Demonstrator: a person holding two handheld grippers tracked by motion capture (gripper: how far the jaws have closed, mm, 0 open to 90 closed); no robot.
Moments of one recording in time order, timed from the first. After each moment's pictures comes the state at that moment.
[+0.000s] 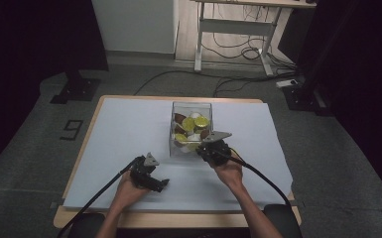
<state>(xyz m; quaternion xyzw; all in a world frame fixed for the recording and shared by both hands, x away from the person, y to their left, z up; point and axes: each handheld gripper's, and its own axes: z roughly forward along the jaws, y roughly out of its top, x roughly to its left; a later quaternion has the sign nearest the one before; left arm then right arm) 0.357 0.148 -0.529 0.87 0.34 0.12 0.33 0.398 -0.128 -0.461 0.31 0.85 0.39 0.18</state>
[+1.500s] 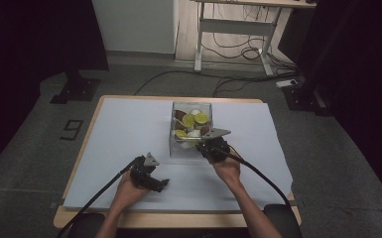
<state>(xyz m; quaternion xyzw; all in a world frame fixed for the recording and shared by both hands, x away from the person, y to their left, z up) 0.357 0.148 -0.529 0.87 0.34 0.12 0.33 0.410 -0.126 -0.465 0.33 0.84 0.40 0.19</state>
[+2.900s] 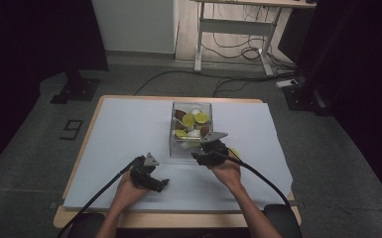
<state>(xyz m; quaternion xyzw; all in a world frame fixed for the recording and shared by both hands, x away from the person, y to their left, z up) 0.357 0.148 -0.529 0.87 0.34 0.12 0.33 0.401 -0.121 -0.467 0.31 0.86 0.37 0.17</state>
